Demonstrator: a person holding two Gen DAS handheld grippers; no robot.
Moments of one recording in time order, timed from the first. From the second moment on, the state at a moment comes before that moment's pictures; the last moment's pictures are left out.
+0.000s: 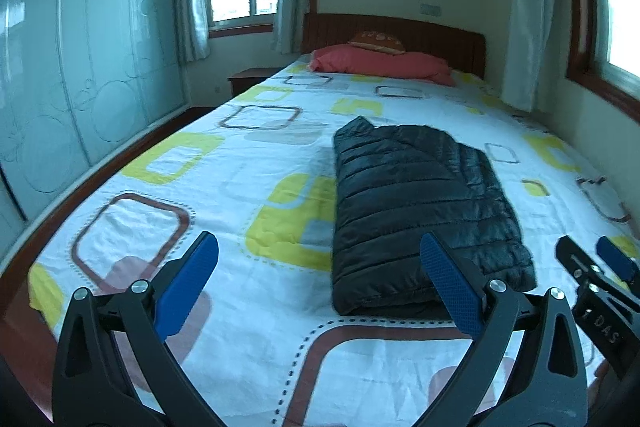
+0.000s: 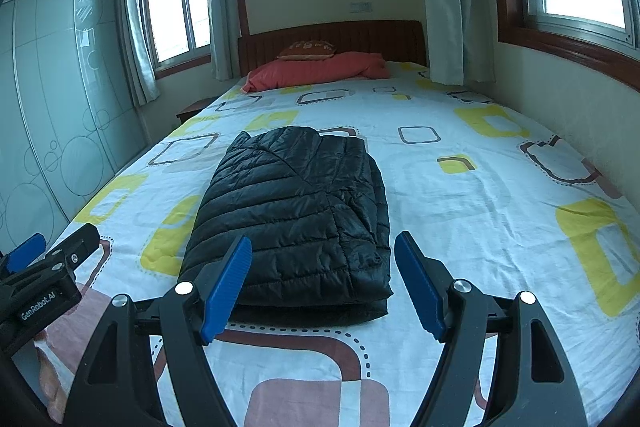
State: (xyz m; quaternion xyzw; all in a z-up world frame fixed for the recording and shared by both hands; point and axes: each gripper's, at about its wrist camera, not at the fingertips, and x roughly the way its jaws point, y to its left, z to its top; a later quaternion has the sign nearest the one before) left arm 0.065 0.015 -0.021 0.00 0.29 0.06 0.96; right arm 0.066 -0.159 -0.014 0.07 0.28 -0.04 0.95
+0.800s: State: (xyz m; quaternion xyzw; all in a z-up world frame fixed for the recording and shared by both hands) left arm 0.058 0.012 -0.021 -0.01 0.27 0.05 0.96; right arm 0.063 -0.164 -0.021 0.08 0.30 -0.03 0.95
